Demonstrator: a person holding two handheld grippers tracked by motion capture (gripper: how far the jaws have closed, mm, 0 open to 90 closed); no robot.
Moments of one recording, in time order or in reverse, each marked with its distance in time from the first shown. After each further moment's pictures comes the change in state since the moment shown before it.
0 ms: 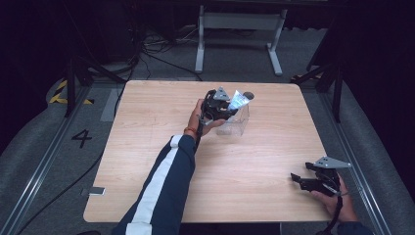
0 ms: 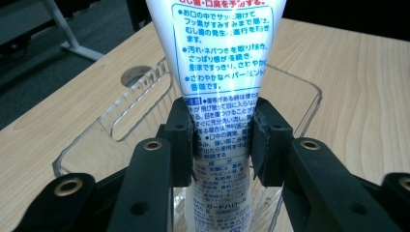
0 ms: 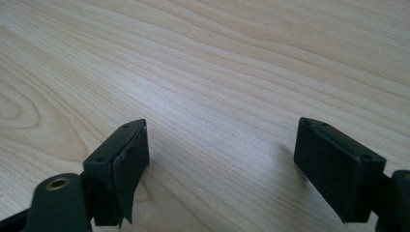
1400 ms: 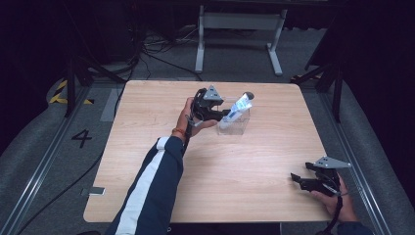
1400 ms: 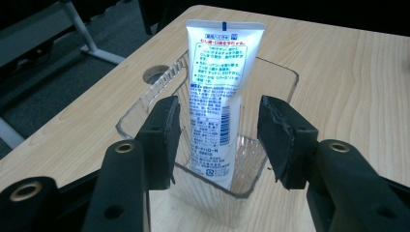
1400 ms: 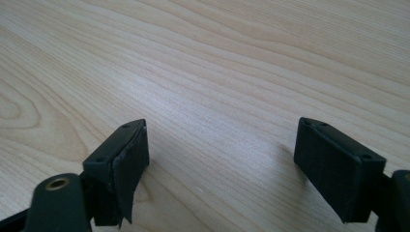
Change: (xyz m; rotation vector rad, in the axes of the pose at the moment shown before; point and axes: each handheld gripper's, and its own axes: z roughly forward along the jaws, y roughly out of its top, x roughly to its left) left arm -0.004 0.002 -0.049 -0.006 0.044 0.030; right arm 0.000 0.000 0.000 0.000 -0.001 0.000
